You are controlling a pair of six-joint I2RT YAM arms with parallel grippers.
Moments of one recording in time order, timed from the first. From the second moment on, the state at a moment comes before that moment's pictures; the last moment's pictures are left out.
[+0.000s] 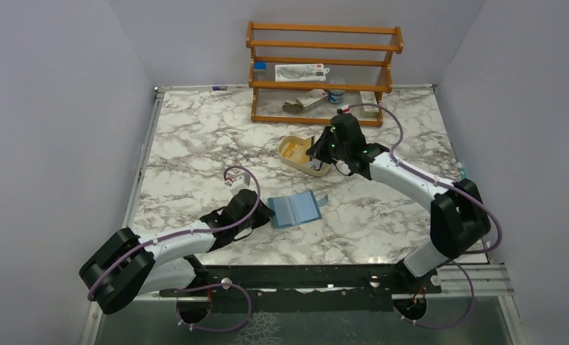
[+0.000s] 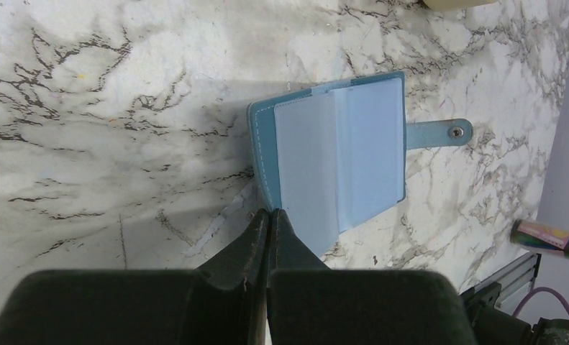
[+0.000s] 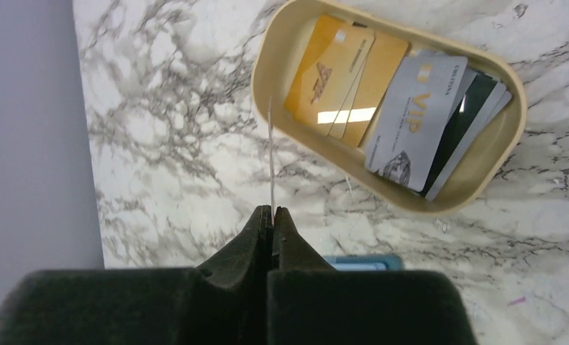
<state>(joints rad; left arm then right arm) -0.81 1.15 0.32 0.16 -0.17 -1.06 0.57 1.53 1.07 -0.15 -0.03 0.79</state>
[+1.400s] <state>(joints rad) -0.81 1.11 0.31 0.13 -0.19 -1.05 0.56 1.92 1.28 -0.10 0.06 1.07</state>
